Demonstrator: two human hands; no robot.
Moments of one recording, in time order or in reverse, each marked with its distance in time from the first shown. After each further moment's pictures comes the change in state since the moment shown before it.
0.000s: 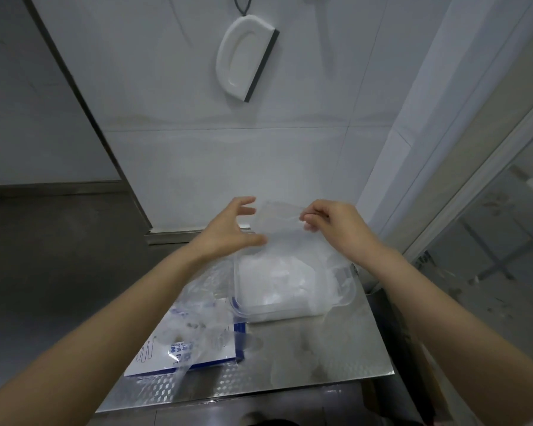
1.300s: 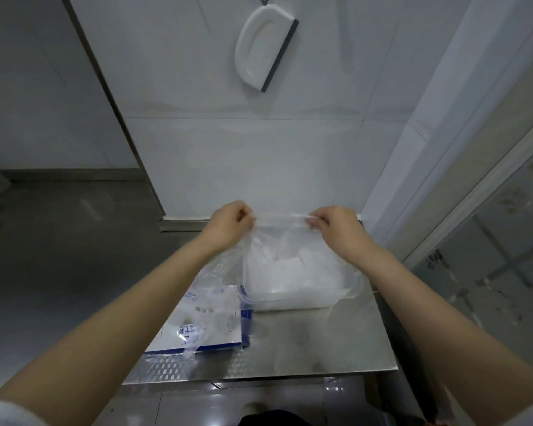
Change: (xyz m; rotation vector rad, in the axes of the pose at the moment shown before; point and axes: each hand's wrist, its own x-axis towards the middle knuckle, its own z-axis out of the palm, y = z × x) left_hand -0.013 -0.008 0.000 0.103 0.154 -0.108; right_hand -0.007 0.000 0.022 -0.164 -0.063 0.053
